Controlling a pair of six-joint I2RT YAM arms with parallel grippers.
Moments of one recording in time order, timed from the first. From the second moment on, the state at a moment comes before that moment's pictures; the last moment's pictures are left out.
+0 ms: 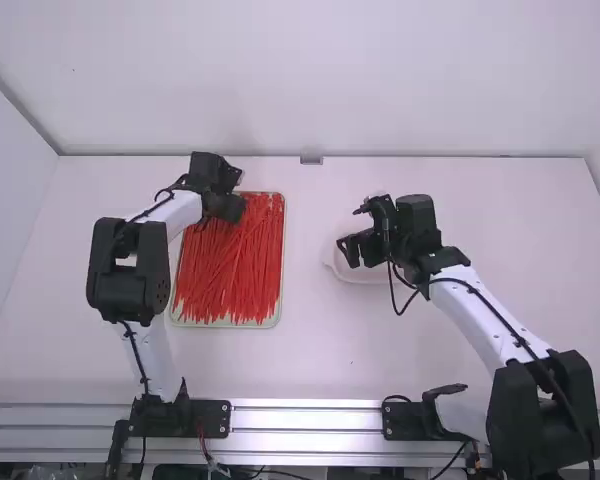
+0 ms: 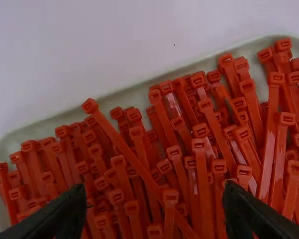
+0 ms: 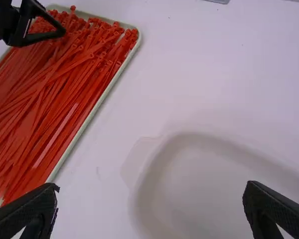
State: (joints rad) left arm -0.03 2.02 1.35 -0.30 0.08 0.28; right arm 0.27 1.37 0.83 -0.25 -0.35 -0.06
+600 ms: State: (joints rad) left arm -0.03 2.07 1.34 -0.28 0.08 0.28; right arm 0.27 1.37 0.83 -0.25 -0.35 -0.06
